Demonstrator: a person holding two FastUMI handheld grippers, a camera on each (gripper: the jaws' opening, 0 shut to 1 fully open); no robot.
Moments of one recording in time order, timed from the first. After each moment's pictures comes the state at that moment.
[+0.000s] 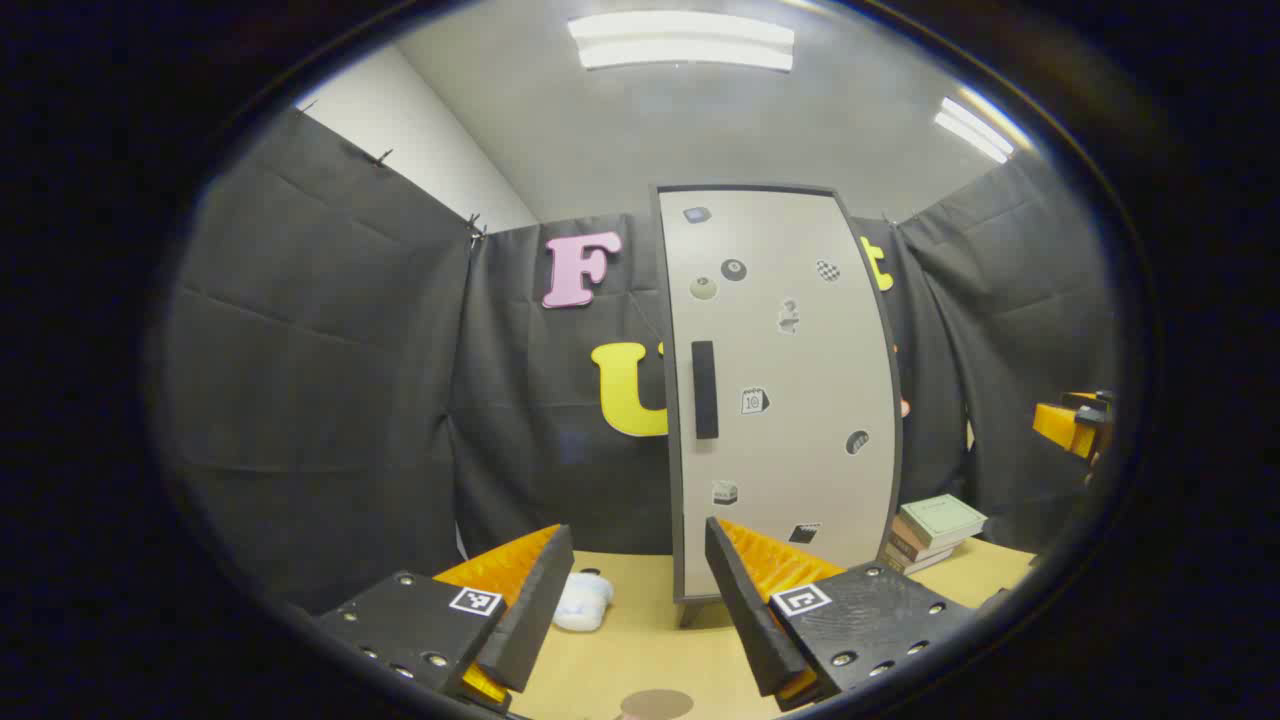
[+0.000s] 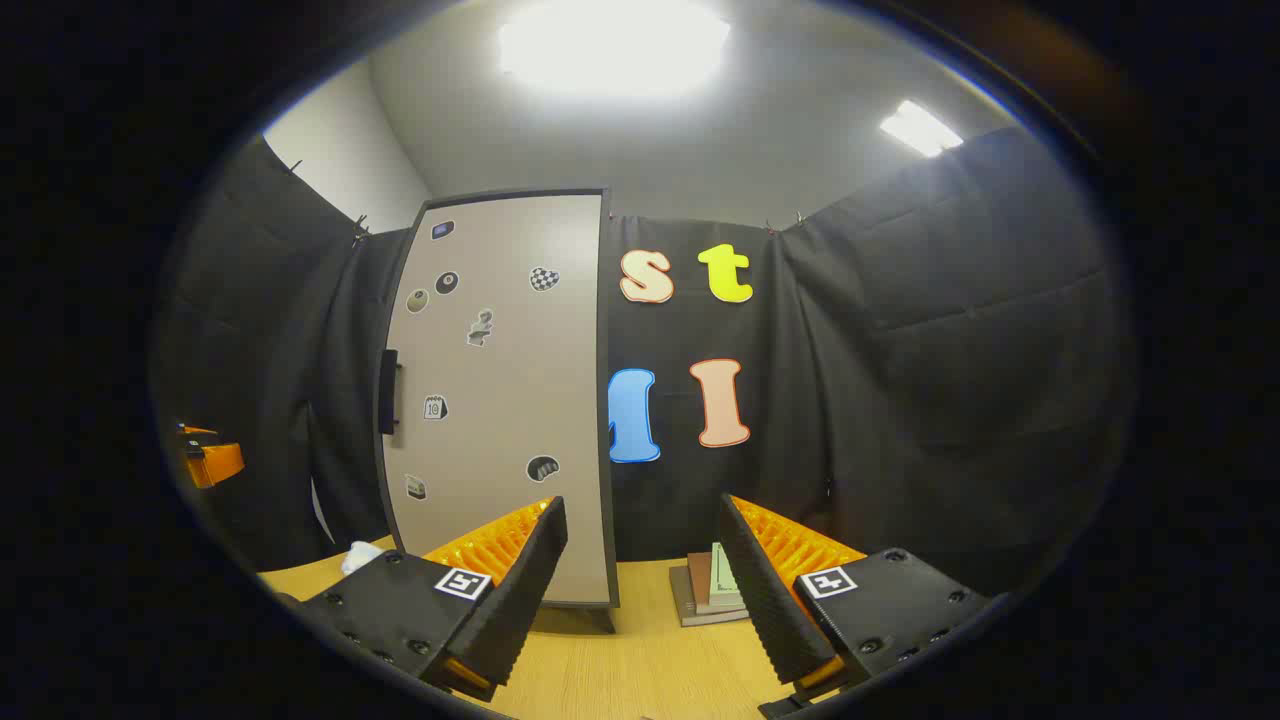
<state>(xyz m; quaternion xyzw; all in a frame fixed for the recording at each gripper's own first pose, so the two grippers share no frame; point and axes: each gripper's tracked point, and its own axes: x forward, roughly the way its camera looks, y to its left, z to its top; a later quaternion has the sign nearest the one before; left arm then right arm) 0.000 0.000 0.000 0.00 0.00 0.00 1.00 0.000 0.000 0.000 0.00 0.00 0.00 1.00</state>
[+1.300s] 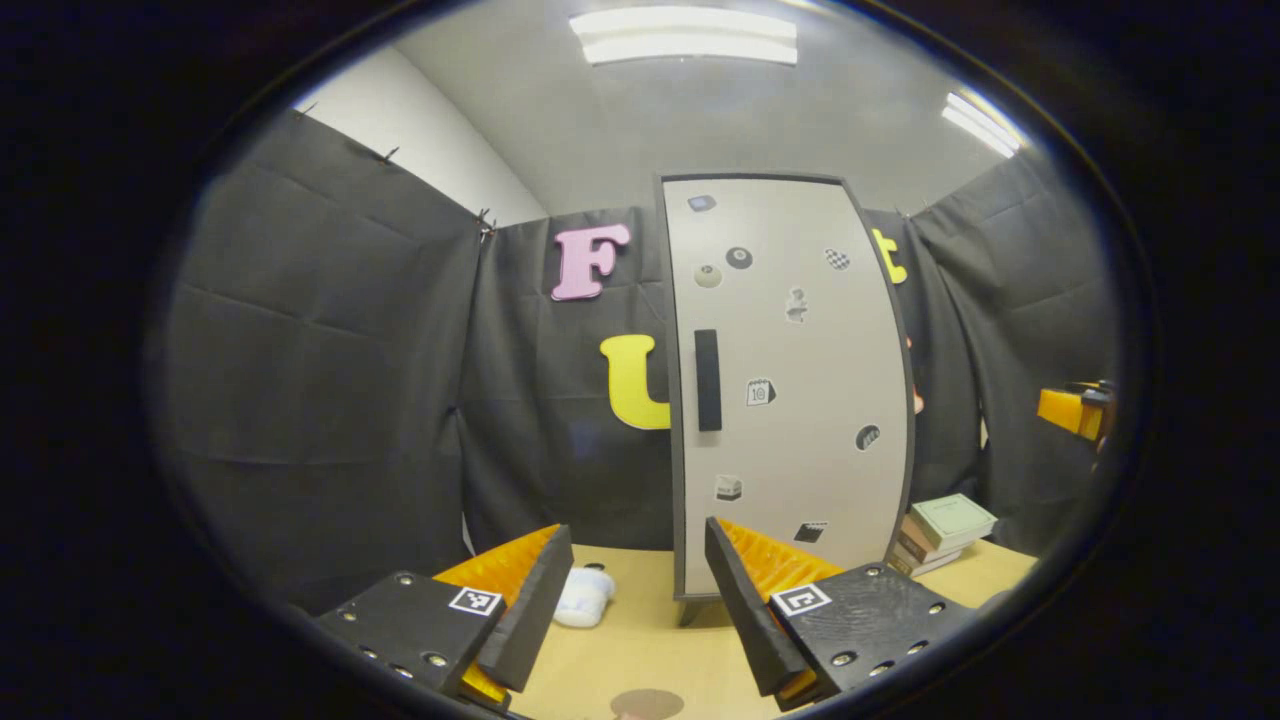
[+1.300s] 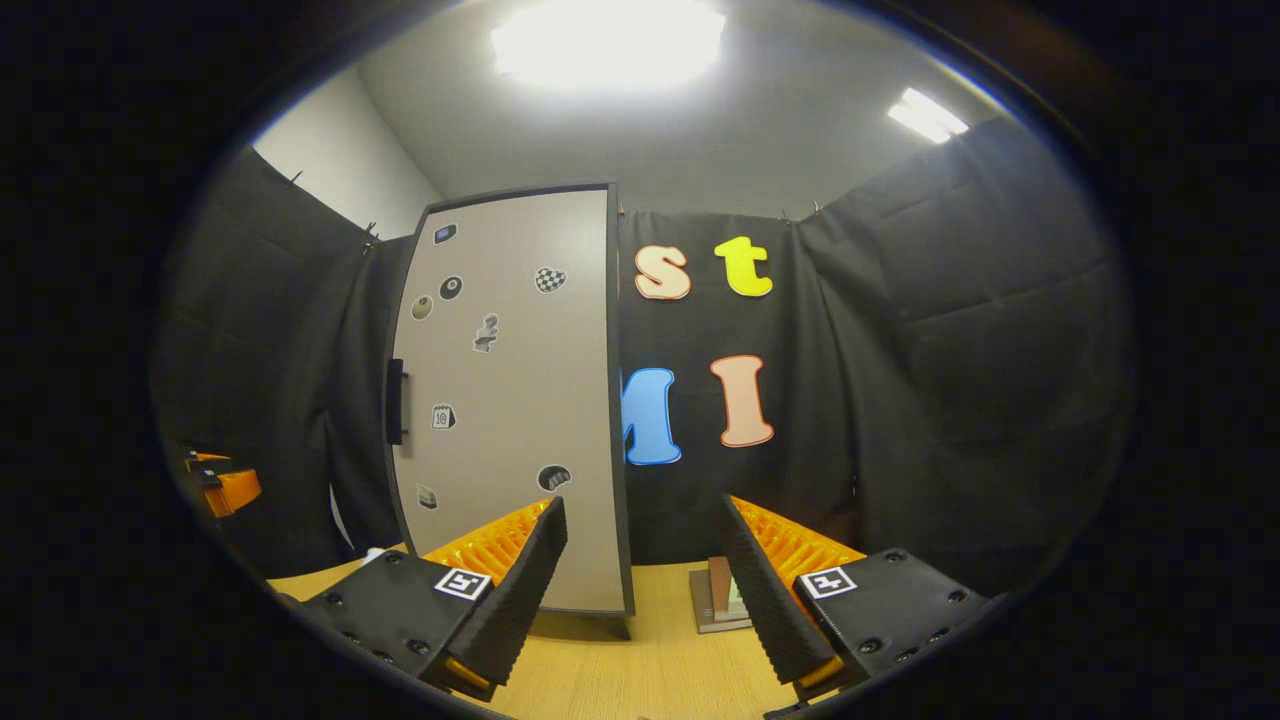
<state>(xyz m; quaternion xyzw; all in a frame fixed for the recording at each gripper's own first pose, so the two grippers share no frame) 0.009 -0.009 -0.013 0.00 0.01 0.04 1.00 0.037 0.005 0.008 0.02 0.01 0.05 1.00</state>
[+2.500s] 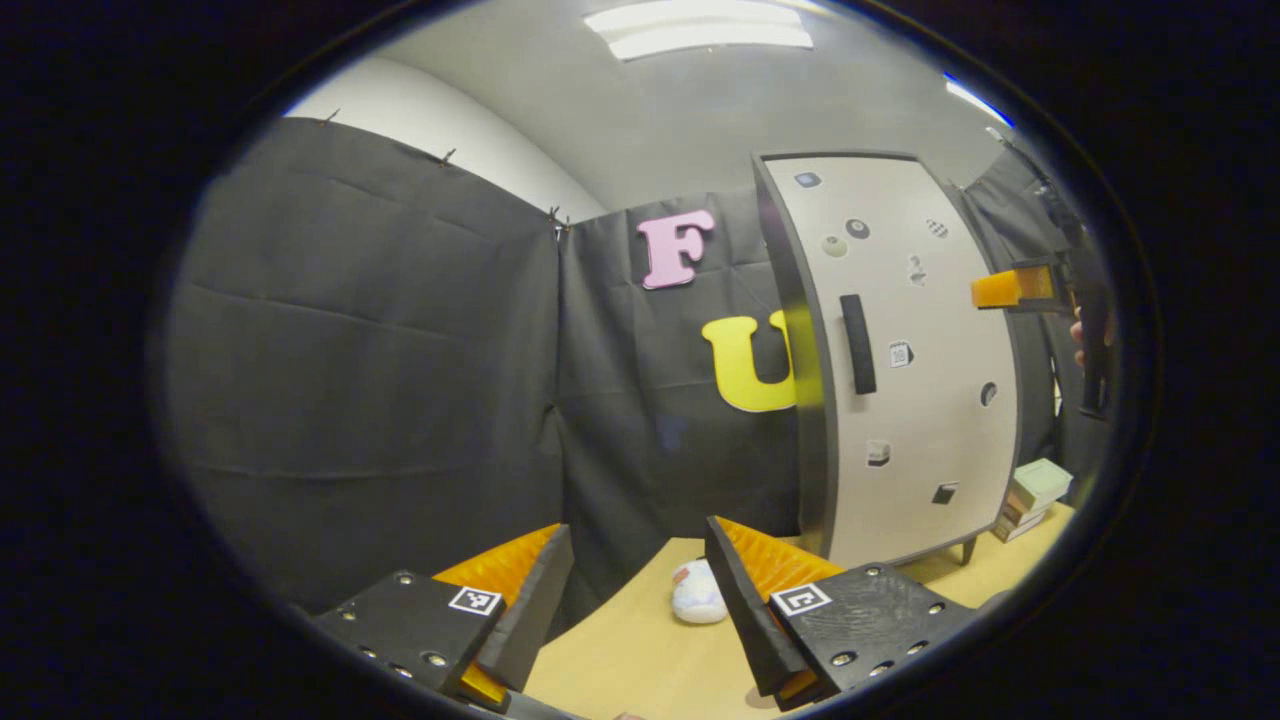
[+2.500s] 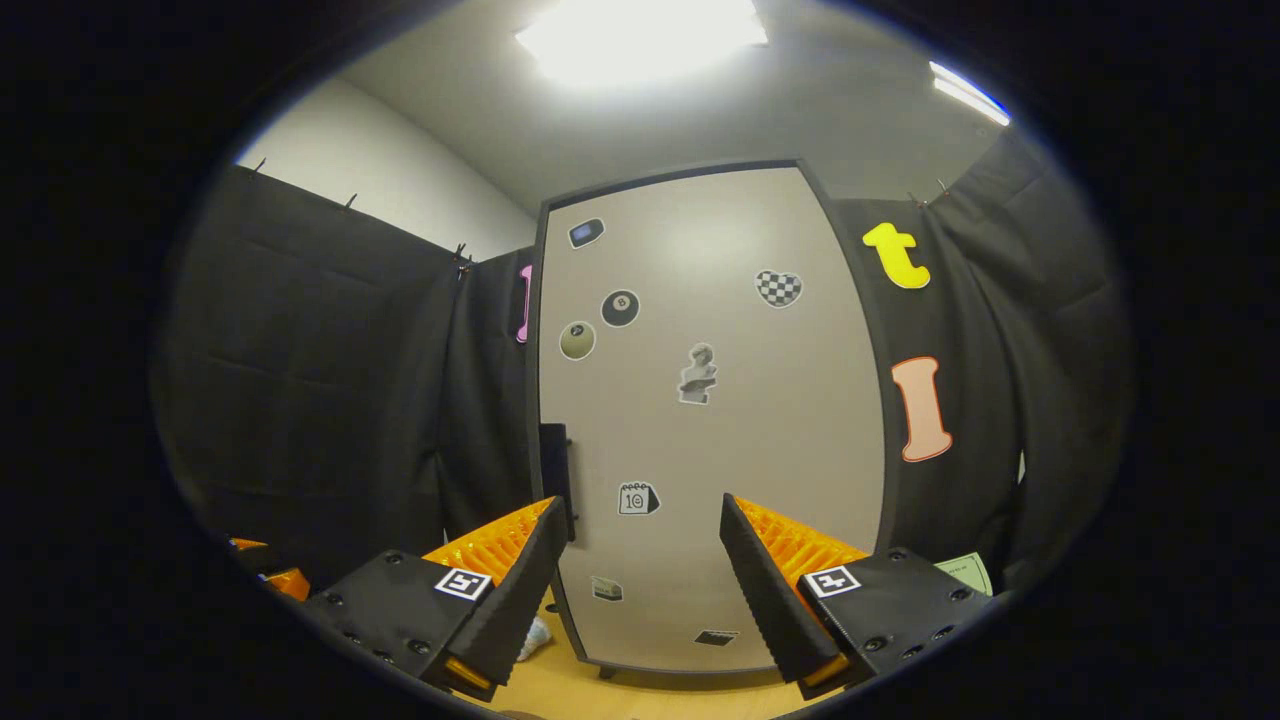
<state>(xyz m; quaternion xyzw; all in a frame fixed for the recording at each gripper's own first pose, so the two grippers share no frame) -0.002 0.173 -0.049 0.04 0.02 0.14 0.99 0.138 0.254 0.070 0.05 0.00 0.20 0.98</state>
